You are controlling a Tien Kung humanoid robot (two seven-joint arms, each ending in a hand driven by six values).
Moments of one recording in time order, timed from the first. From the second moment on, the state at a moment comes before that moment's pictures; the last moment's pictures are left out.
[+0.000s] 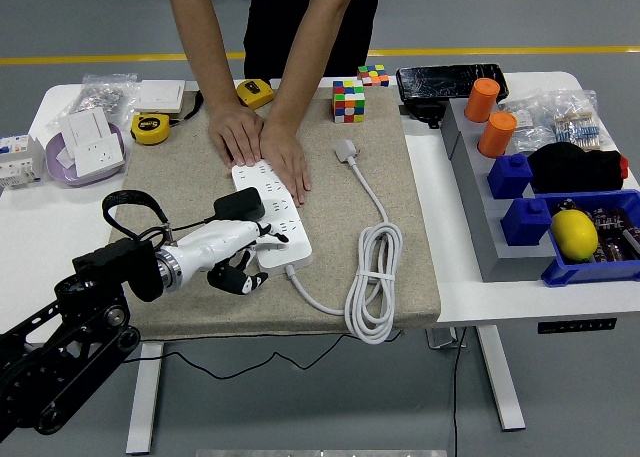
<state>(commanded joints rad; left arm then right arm) -0.30 0.27 -1.01 -1.49 2.03 -0.34 0.13 -0.01 -0.11 1.63 0.18 -1.19 -0.11 -0.01</state>
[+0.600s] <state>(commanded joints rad) -0.43 0.15 -1.17 -1.30 1.42 -0.15 0.00 0.00 -0.11 1.63 0.18 -1.19 -0.11 -0.01</state>
